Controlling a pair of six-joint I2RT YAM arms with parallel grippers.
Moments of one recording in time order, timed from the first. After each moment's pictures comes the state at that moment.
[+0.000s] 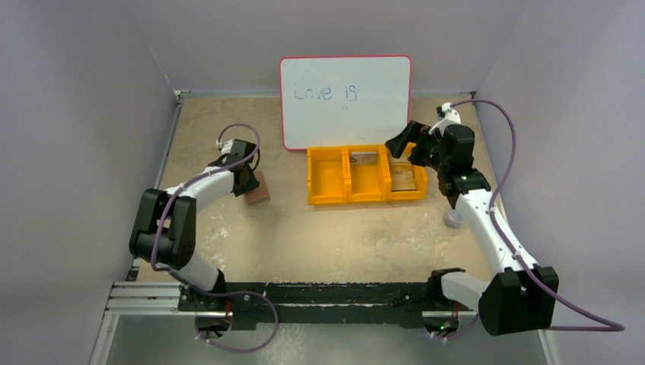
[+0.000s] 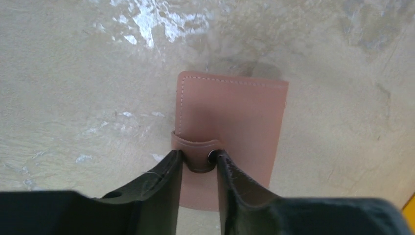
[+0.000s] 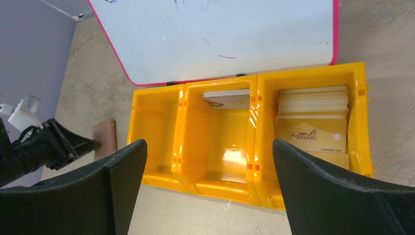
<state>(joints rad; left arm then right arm) -0.24 1.61 0.92 -0.39 -0.32 -0.66 0.11 1.14 0.90 -0.15 -0.23 0.47</state>
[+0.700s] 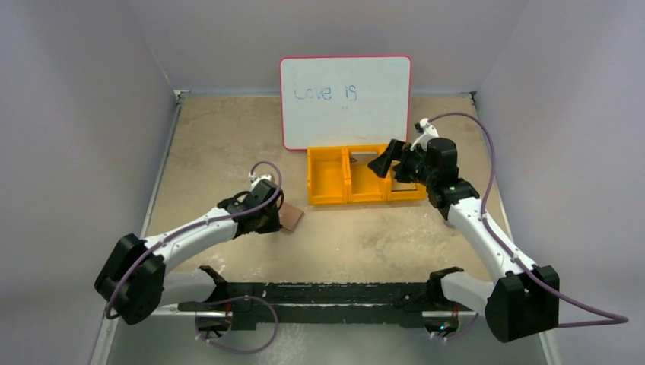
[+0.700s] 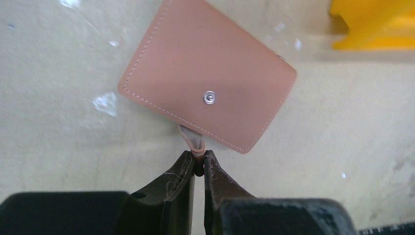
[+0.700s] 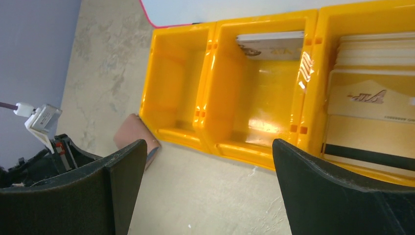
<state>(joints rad) -0.63 1.24 0.64 -0.47 -0.16 -0.76 0.22 1.11 0.80 -0.15 -0.29 0.49</state>
